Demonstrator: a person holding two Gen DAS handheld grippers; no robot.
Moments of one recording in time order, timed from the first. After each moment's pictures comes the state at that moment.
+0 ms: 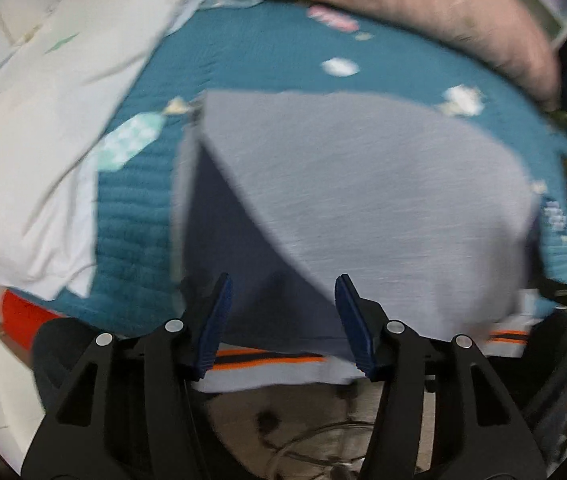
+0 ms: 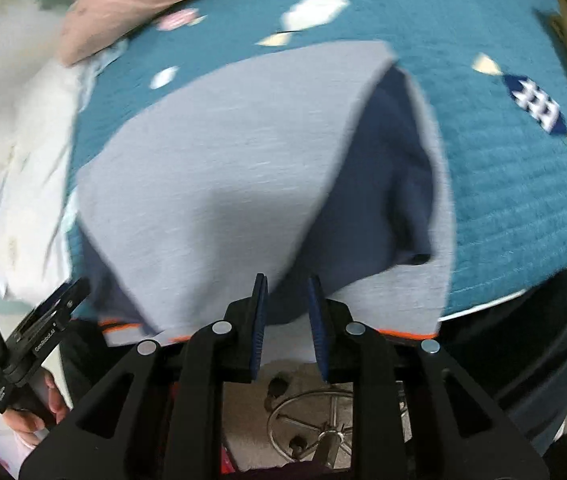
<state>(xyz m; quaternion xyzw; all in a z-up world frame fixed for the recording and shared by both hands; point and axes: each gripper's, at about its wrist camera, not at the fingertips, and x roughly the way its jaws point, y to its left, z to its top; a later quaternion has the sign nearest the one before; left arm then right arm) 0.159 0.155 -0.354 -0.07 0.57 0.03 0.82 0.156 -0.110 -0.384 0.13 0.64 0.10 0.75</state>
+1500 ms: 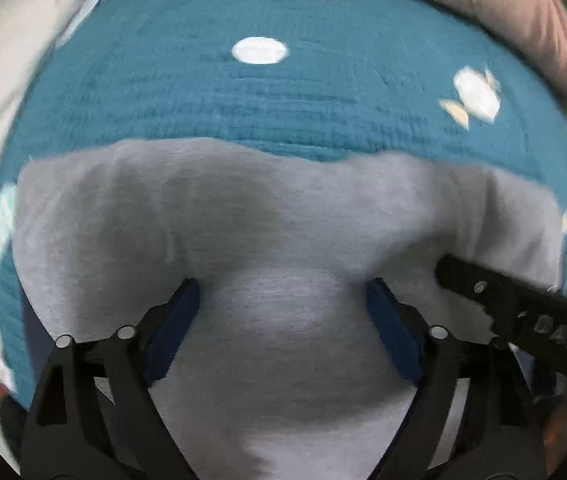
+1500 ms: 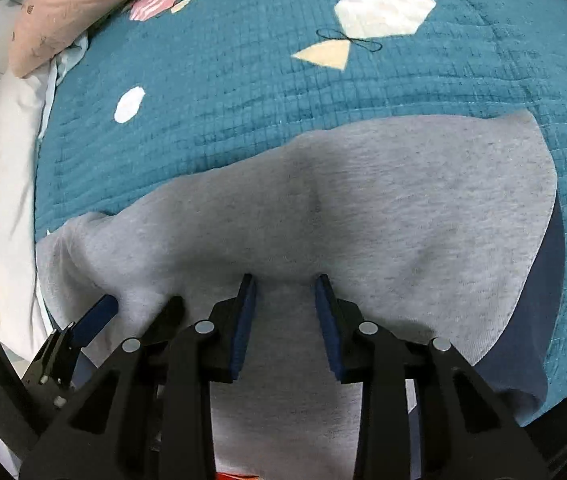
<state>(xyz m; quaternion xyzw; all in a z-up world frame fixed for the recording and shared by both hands) 0.294 0.088 -0.440 -0.03 0.62 0.05 0.78 0.299 -0.067 -0.451 0.12 0.67 0.08 0.73</state>
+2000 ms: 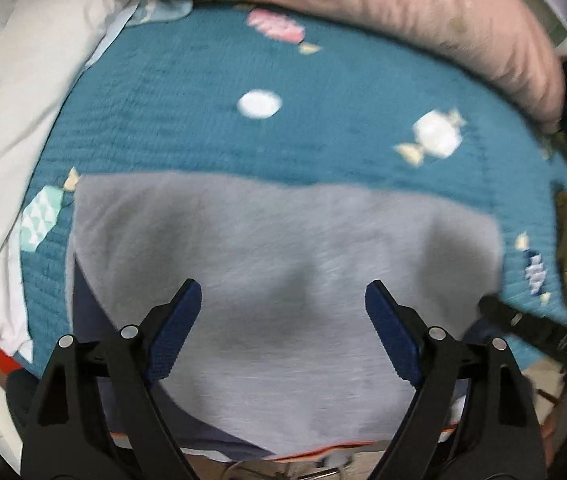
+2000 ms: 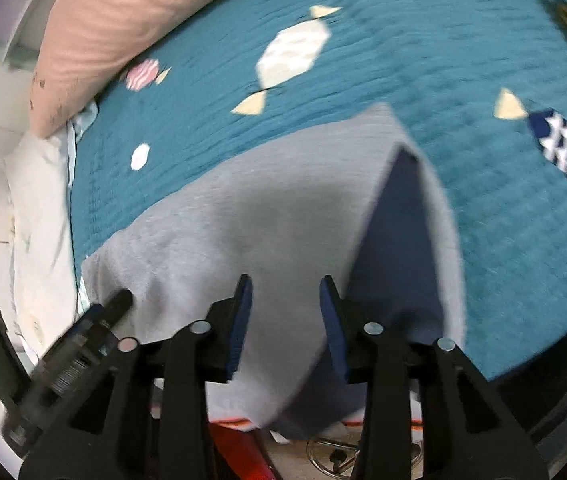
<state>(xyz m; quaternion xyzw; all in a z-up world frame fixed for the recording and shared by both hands) 0.277 0.088 -0.358 -0.09 0.59 0.03 0.80 0.256 -0.156 -0.392 0.21 0.63 0.06 0.74</state>
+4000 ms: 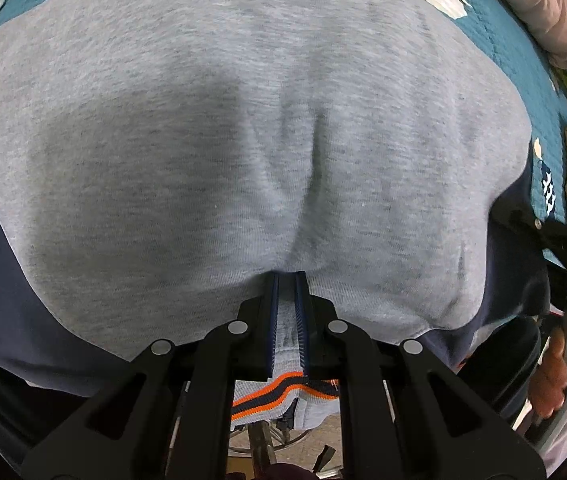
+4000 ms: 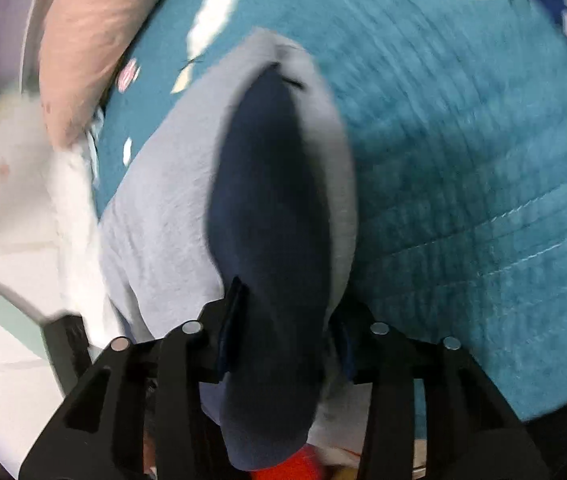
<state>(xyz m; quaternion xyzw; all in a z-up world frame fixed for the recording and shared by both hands) 0.211 0.014 -0.439 -0.11 0.71 -0.01 0.69 0.261 -0.231 -0.495 0.36 0.65 0.15 0.65</state>
